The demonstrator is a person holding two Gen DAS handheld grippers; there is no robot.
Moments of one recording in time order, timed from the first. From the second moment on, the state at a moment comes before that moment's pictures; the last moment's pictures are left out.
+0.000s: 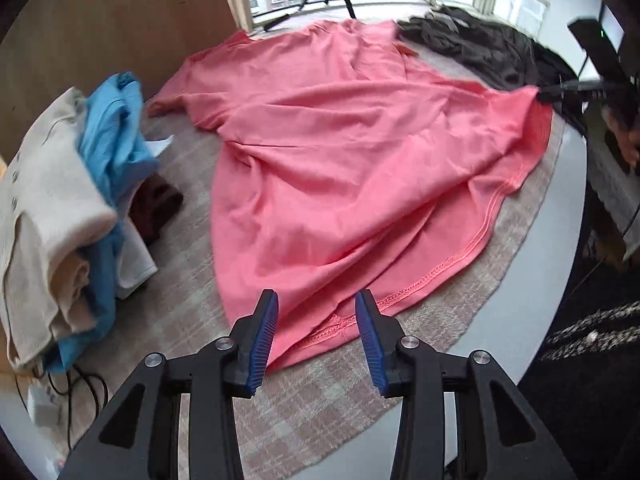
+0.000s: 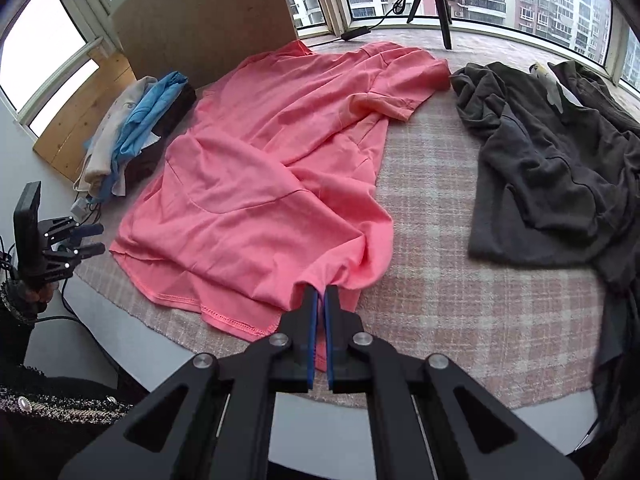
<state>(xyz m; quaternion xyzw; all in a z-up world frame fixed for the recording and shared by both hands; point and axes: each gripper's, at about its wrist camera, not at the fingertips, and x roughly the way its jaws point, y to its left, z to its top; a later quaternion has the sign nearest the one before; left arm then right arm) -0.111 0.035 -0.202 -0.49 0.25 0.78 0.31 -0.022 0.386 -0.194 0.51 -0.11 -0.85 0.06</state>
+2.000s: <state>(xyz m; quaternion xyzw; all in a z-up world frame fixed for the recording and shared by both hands) 0.013 0.029 0.021 -0.36 0.11 0.91 0.19 0.119 0.488 -0.002 0.28 -0.08 -0.96 0.03</state>
